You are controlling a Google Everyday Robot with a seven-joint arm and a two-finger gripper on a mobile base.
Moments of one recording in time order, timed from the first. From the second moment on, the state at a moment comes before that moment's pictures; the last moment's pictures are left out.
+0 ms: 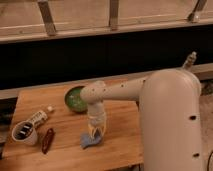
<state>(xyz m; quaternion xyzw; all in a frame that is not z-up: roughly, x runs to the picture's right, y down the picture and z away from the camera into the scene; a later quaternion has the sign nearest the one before) -0.036 0.236 0.777 -0.41 0.31 0.49 0.71</state>
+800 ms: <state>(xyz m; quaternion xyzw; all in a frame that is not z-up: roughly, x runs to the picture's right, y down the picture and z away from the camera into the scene) -0.037 0.162 0.844 -0.41 0.29 0.46 0.73</state>
